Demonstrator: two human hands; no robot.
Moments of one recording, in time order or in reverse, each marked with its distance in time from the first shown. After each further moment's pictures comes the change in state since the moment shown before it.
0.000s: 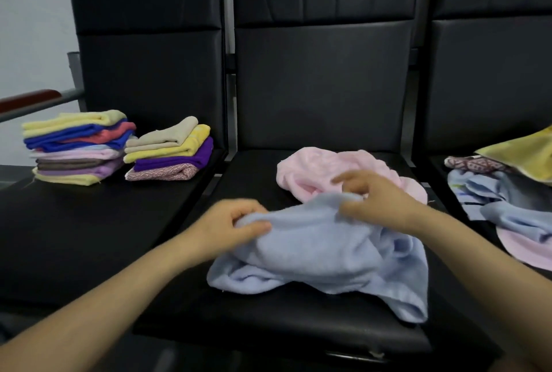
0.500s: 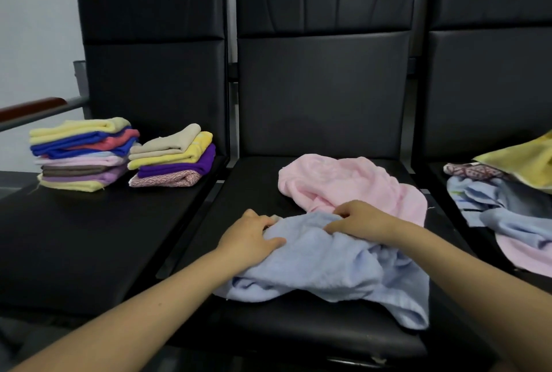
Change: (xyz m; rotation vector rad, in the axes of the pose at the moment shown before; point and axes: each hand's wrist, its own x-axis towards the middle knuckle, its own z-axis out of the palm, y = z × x) left_hand 0.023 -0.018 0.042 0.433 -0.073 -0.359; right_hand 0.013 0.010 0.030 0.038 -0.206 0.269
